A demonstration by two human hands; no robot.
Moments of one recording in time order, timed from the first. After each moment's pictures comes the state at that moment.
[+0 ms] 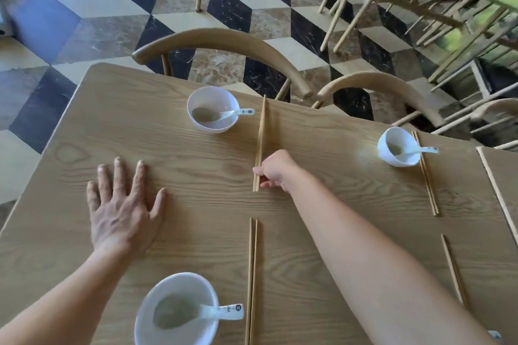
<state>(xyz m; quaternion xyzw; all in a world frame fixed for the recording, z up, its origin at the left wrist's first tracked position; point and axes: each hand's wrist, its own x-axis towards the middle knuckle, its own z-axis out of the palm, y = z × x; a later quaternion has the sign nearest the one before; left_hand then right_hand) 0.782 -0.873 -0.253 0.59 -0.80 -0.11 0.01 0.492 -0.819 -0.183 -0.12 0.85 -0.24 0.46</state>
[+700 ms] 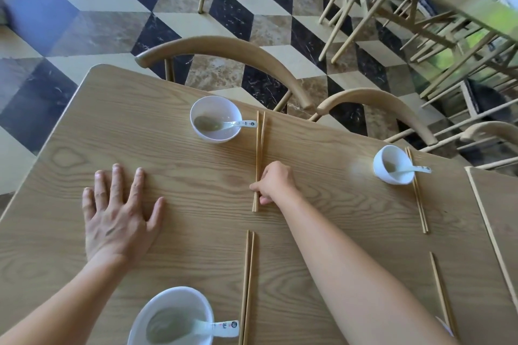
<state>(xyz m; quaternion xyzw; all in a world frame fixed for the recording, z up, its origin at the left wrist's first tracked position) 0.780 -0.870 -0.251 0.59 -0.80 -0.10 0.04 0.506 -0.821 -0.169 -0.19 0.92 -0.08 0.34</state>
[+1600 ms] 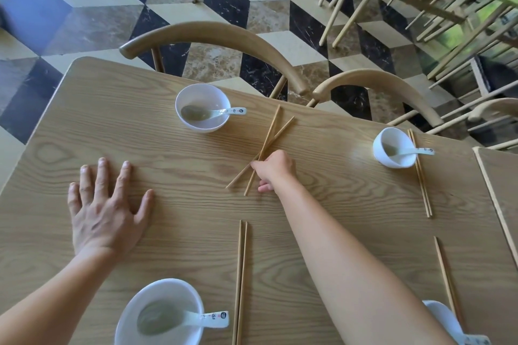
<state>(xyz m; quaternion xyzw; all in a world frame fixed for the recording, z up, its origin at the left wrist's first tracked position) 0.779 -0.870 -0.249 0.60 -0.79 -0.11 0.06 0.487 -0.813 -0.184 -0.12 0.91 -0.18 0.34</state>
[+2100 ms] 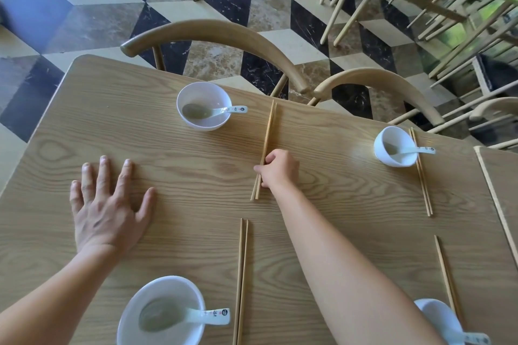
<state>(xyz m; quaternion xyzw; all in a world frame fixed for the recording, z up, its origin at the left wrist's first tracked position) 0.779 -0.870 -0.246 0.60 -0.79 -0.11 0.06 0.491 -0.804 -0.201 -0.12 0.93 -0.23 0.27</state>
